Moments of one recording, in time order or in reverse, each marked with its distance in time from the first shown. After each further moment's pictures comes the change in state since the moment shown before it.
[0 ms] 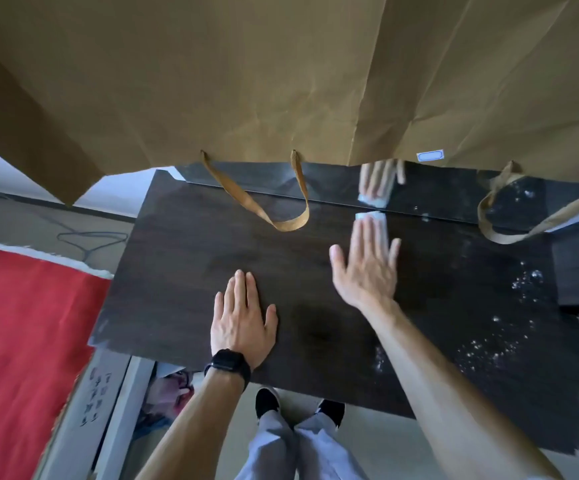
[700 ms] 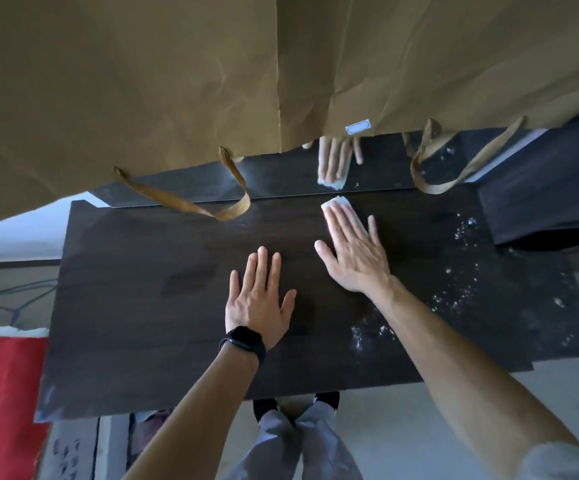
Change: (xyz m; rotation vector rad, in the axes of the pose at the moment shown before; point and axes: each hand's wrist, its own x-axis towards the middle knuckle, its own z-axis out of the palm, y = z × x) left_hand 0.042 0.059 0.001 0.066 -0.108 0.399; right_hand 0.001 0.056 -0.008 -0.034 -0.085 -0.043
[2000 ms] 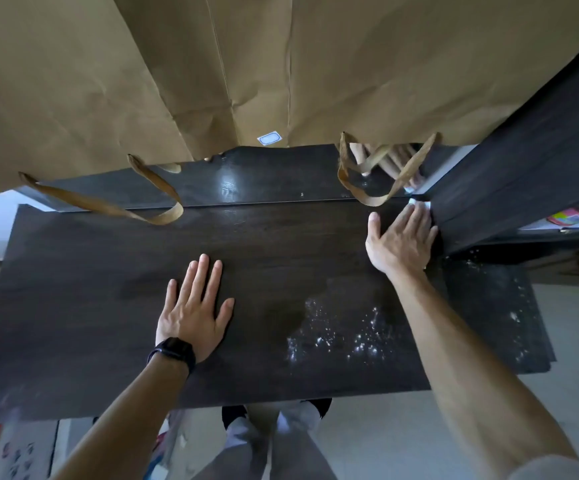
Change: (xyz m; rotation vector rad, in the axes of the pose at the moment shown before) left_hand 0.001 0.002 0.025 0.036 0.149 -0.053; right_hand 0.001 0.148 -0.043 0.041 0.088 0.654
